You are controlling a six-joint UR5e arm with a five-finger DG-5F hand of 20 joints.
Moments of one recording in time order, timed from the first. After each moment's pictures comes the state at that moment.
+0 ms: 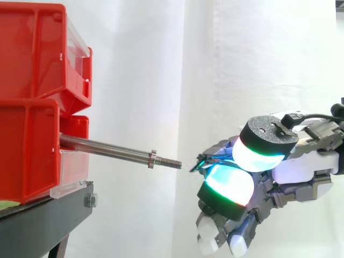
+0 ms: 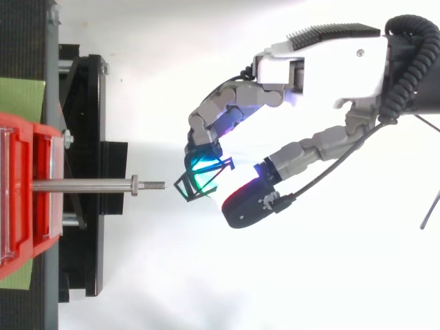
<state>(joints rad) 0.02 -2.26 -1.20 -2.94 -1.66 -0.40</state>
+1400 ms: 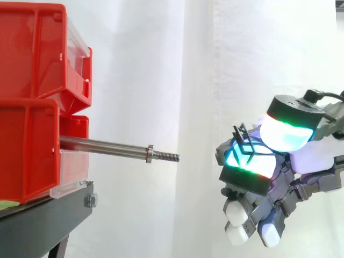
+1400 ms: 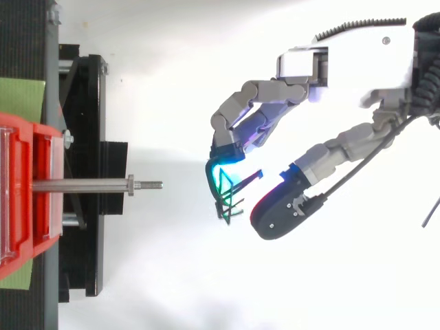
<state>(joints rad) 0.02 -2.22 -1.20 -3.06 -1.65 -0.21</state>
